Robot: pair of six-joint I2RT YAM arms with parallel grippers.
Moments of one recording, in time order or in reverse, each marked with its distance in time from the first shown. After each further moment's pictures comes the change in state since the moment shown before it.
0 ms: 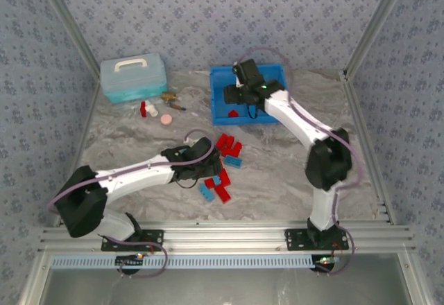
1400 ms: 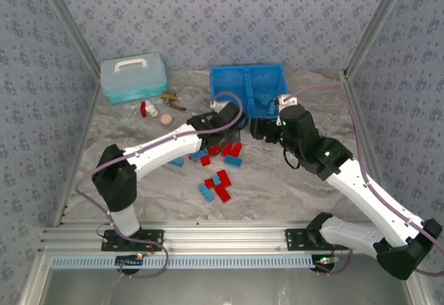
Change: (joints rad) left arm 0.029 0.325 0.653 -0.142 -0.139 0.180; right arm 0.133 -0.814 -0.595 0.000 0.185 0.131
